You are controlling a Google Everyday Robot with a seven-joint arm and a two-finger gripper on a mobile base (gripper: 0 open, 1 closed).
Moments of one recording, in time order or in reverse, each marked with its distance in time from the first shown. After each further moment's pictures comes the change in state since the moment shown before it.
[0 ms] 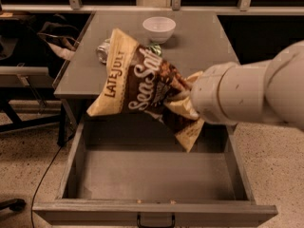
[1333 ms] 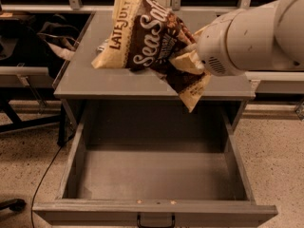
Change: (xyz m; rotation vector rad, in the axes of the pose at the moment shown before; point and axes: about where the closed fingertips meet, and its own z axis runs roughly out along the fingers) arm -0.052 -0.074 -0.008 0.090 -0.056 -0.010
